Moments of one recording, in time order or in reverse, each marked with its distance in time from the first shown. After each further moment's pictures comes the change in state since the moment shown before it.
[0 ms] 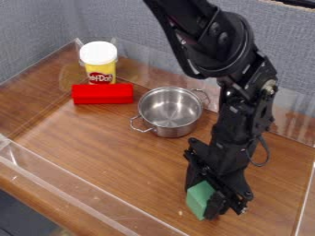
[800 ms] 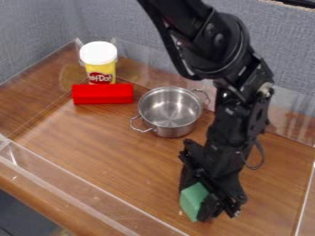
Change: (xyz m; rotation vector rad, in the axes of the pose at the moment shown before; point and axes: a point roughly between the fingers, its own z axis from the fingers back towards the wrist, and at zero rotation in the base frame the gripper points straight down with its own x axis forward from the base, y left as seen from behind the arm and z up) arm -0.009 0.002 0.000 0.011 0.018 -0.011
